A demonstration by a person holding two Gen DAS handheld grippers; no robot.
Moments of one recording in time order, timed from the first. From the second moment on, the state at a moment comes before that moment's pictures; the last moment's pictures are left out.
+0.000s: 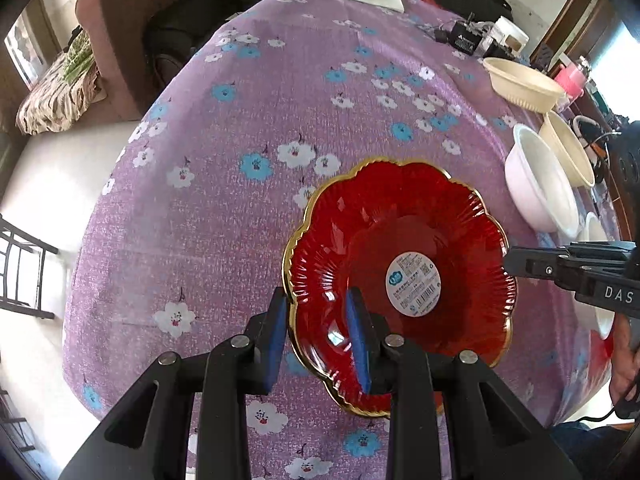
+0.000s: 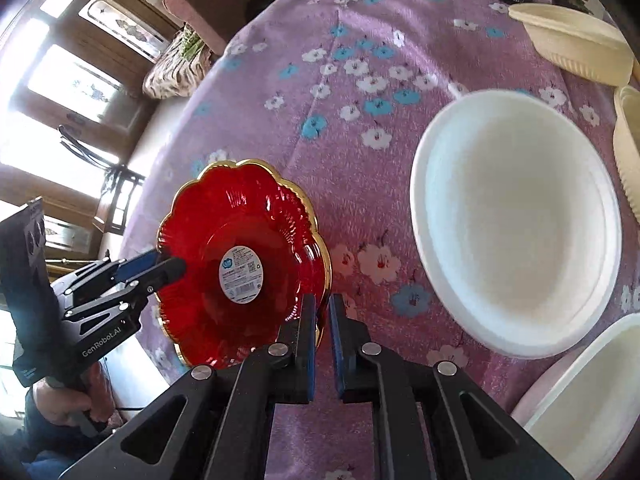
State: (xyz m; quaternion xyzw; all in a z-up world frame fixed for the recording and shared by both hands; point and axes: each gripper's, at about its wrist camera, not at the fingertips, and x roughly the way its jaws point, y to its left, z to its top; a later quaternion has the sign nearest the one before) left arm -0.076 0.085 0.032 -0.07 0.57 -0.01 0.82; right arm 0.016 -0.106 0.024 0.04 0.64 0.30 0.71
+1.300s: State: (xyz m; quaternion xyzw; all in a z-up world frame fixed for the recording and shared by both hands) left arm -0.084 -0.082 0.115 0.05 0.50 -0.10 0.86; right arm -0.060 -0.276 0.097 0.16 0.55 0.25 0.78
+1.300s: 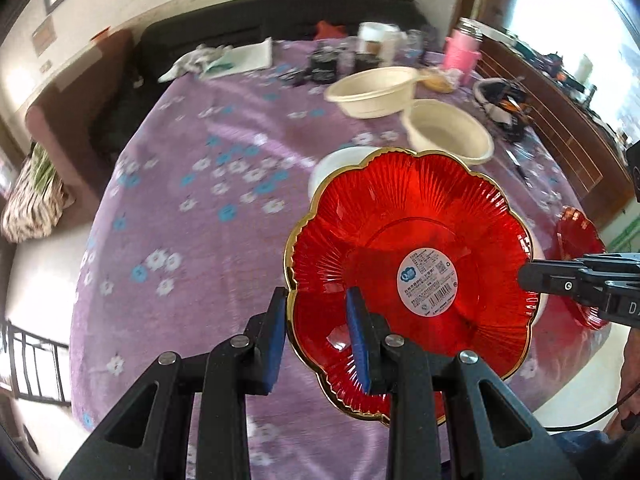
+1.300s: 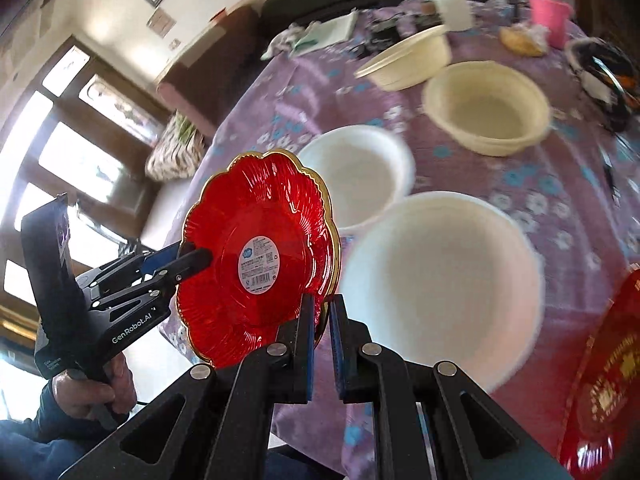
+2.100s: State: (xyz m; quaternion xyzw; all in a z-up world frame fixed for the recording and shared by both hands) left arm -0.093 -0.323 0.131 0.20 0.45 -0.29 0.82; right arm -0.170 -0.488 0.096 0.30 0.49 0.07 0.81
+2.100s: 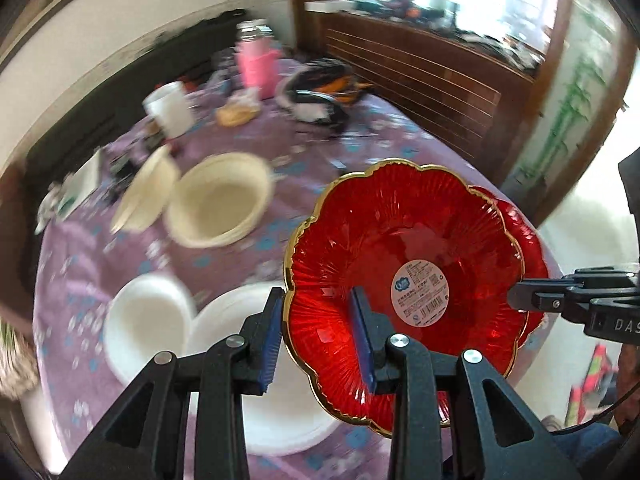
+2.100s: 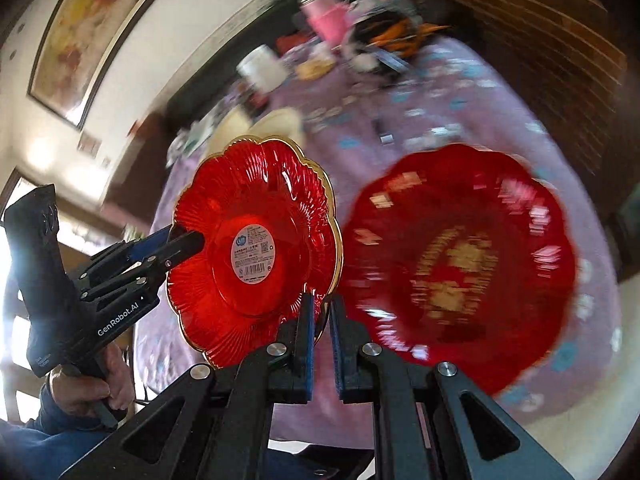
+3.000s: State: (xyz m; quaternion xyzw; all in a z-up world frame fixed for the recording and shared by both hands) left arm -0.098 -0.425 0.039 0.23 0.50 -0.33 0.77; right arm -0.193 -0.570 0.039 0.26 0.56 -0.05 0.79
